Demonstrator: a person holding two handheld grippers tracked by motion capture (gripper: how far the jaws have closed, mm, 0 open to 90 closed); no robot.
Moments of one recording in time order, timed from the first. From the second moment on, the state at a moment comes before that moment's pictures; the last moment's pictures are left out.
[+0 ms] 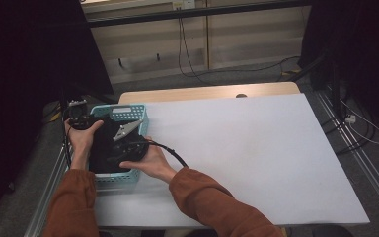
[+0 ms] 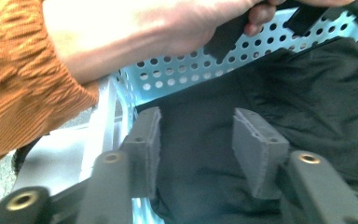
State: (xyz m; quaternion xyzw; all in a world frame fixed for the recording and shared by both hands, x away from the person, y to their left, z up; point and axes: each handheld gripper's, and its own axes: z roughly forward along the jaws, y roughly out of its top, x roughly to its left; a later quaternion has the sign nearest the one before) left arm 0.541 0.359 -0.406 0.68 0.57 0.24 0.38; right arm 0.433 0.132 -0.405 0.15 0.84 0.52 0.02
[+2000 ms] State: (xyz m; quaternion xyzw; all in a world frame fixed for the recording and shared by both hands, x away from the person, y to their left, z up) left arm 0.436 0.307 -0.368 0.71 0.44 0.28 0.47; right arm 0.424 0.046 -0.400 0.25 0.80 0.52 0.14
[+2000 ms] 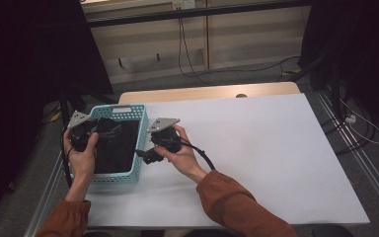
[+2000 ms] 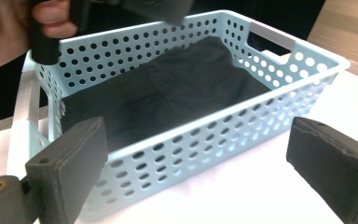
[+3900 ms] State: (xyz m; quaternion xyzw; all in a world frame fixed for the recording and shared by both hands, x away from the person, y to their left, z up) left arm 0.366 0.211 -0.395 0.75 0.35 0.24 0.51; right arm 0.368 -0.120 -0.408 0.36 0.74 0.51 0.25
